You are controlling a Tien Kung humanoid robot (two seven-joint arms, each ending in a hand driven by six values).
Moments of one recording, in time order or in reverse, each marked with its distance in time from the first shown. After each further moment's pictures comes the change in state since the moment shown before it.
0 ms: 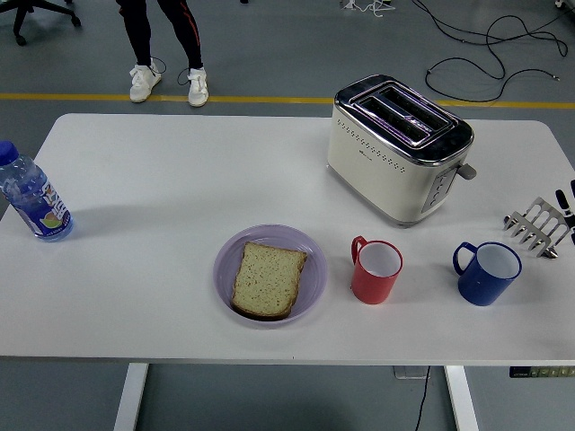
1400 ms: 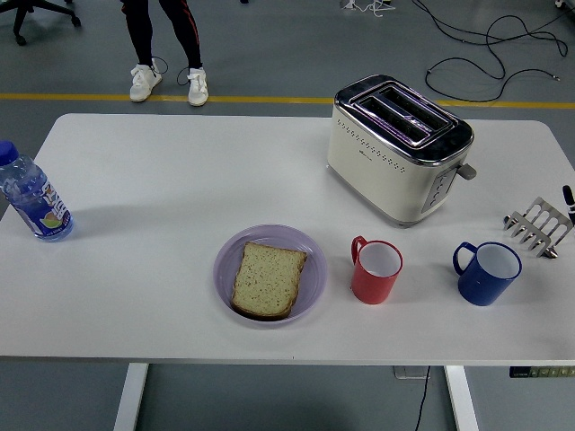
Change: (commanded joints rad) left arm 0.003 0.000 0.002 0.000 0.002 -0.004 0.001; right arm 0.017 0.004 0.000 -0.038 0.058 0.027 0.024
